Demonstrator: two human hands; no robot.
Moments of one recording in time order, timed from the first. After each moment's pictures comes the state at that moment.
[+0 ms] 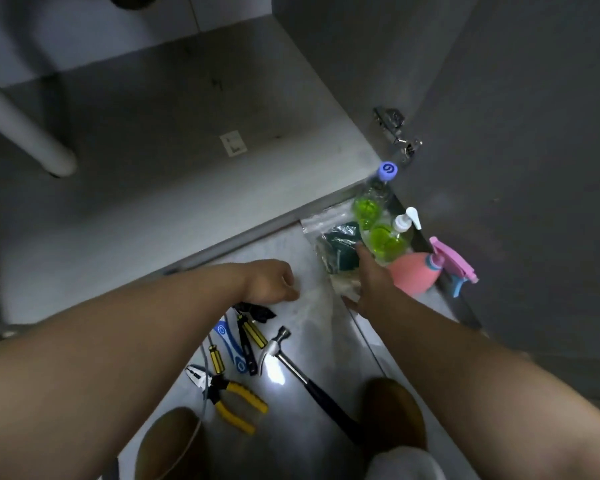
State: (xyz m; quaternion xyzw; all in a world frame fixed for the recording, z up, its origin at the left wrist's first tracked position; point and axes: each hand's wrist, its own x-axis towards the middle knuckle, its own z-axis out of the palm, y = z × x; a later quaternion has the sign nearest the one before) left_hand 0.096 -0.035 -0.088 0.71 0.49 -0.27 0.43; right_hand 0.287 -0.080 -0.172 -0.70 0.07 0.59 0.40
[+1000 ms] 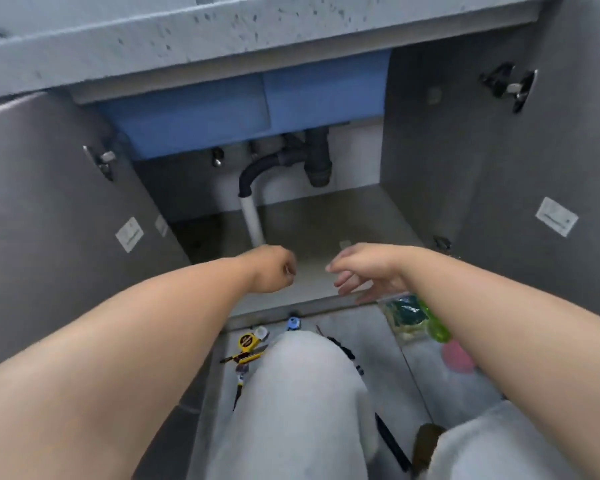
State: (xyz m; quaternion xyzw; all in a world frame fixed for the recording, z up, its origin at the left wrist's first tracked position) left_hand -0.034 -0.175 0.202 0.75 0.64 -0.09 0.15; right_hand 0.181 -0.150 0.183 -0.54 -0.59 0.60 0.07
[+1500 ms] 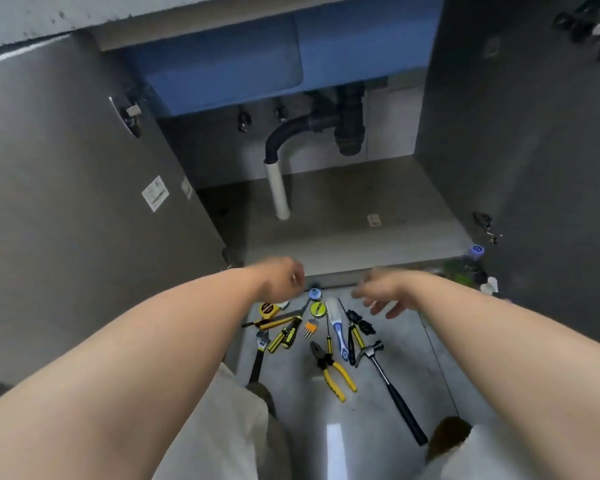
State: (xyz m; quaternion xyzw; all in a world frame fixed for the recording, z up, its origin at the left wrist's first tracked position) left_hand -0.065 -0.217 0.144 0.71 0.66 -0.11 0.22; right_hand 0.162 -0.171 0.100 -0.57 -0.63 0.52 -0.10
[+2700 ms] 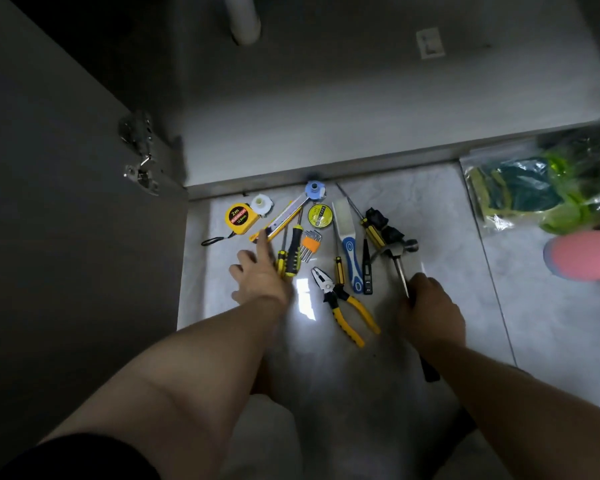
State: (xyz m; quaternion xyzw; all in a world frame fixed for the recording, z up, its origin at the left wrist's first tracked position) left_hand -0.118 -0.201 -0.215 0.39 0.87 -0.01 0.31; right_hand 0.148 -0.219 -0.210 -0.75 -0.60 0.29 -0.01
